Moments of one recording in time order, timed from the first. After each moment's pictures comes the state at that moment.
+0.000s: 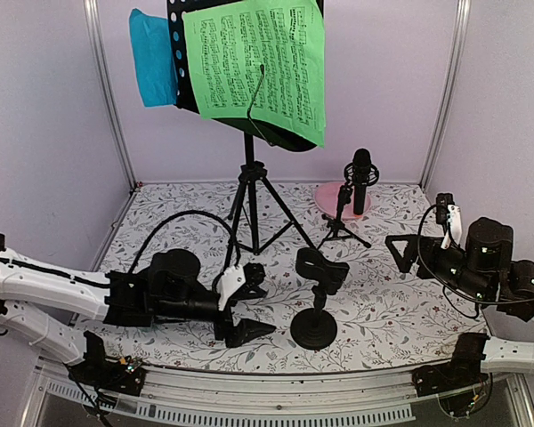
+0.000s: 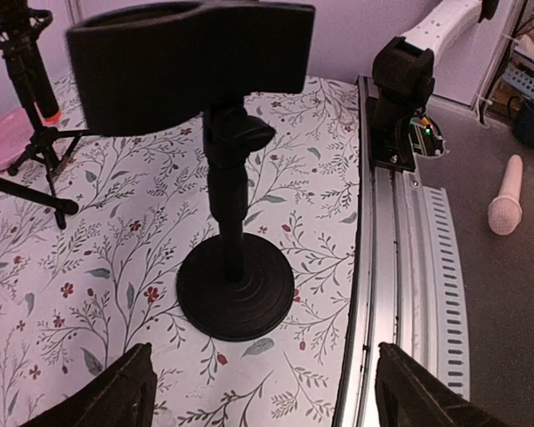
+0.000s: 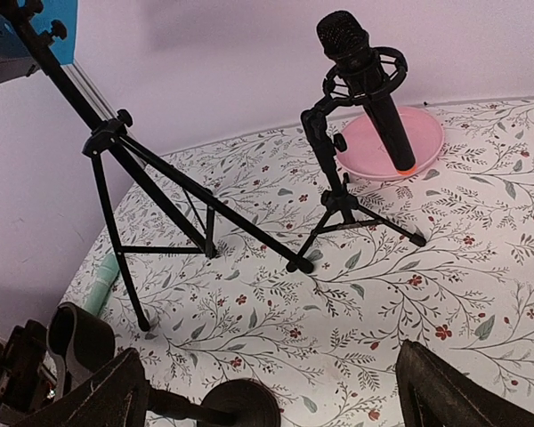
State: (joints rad) left arm -1.20 1.24 0.61 0.22 0.14 -0.02; right arm 0.94 0.57 0.66 -0.45 0.44 0.60
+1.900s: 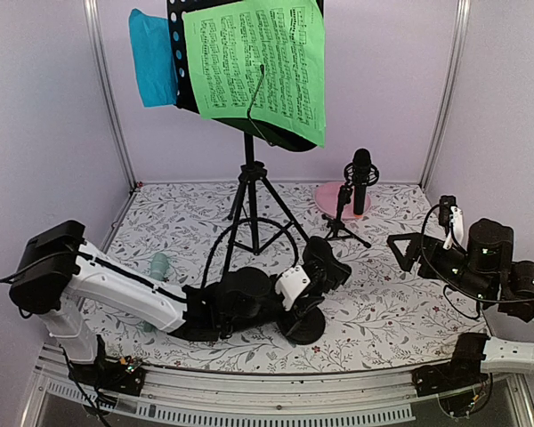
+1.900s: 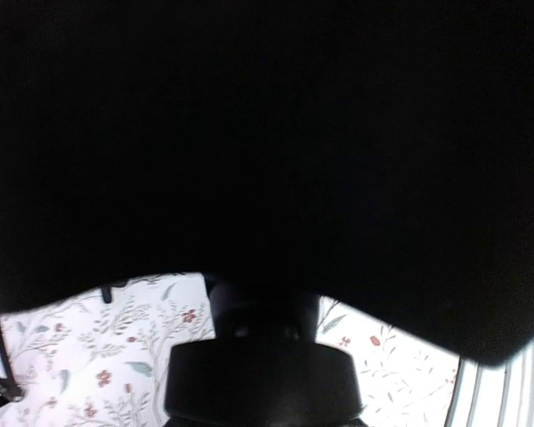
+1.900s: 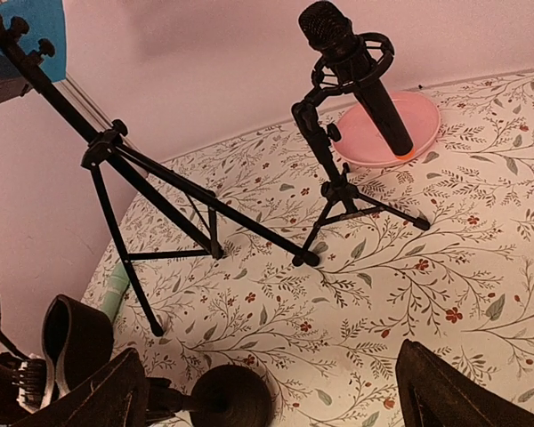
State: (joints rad) left arm -1.33 1.77 0.88 0.61 -0.27 0.02; right arm 0.94 0.56 0.66 -0.47 0.44 0.70
